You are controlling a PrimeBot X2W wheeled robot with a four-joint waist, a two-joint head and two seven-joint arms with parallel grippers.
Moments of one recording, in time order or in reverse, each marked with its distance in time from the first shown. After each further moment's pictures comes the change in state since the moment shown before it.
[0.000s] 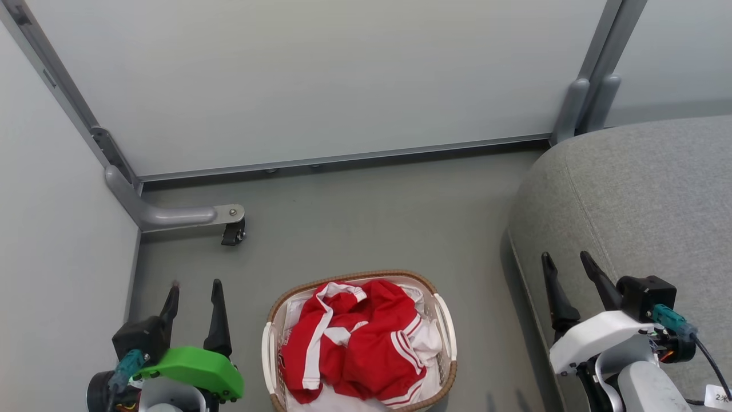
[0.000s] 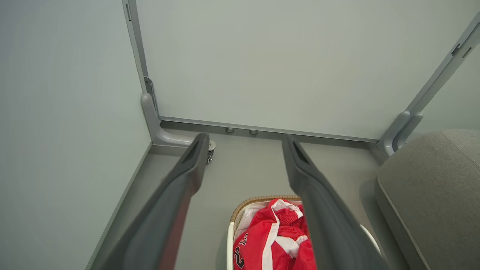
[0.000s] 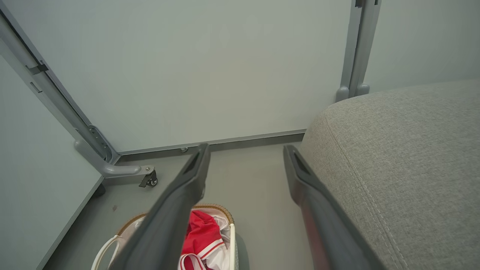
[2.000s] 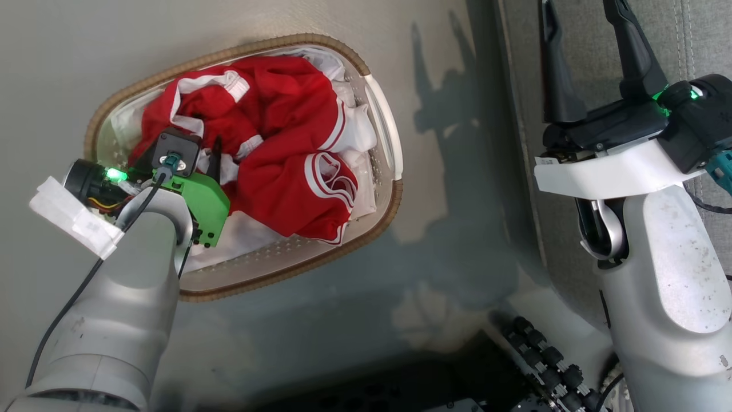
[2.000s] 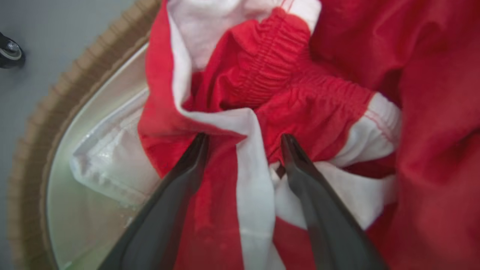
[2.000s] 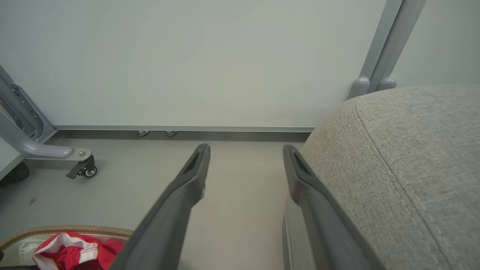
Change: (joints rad) left arm -0.813 0.052 -0.227 0.813 0.358 -0.054 -0.068; right arm -0.435 0.004 0.093 -0.356 -0.112 0.000 -0.068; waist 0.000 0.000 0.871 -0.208
